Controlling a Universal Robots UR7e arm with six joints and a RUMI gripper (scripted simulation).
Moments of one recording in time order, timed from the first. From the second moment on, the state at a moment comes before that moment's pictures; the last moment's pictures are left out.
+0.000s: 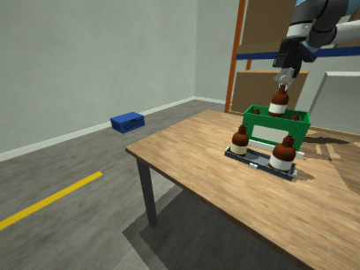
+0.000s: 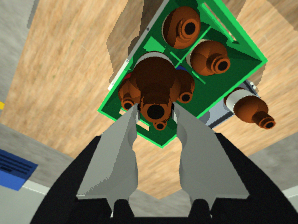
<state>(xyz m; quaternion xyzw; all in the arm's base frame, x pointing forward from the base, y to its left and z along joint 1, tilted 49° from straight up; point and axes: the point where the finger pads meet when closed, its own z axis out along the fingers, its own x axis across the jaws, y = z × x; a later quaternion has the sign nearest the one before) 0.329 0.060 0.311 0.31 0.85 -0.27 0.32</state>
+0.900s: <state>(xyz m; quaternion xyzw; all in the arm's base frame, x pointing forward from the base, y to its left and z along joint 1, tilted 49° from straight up) 0.332 0.054 0.304 0.31 0.85 -0.27 0.32</state>
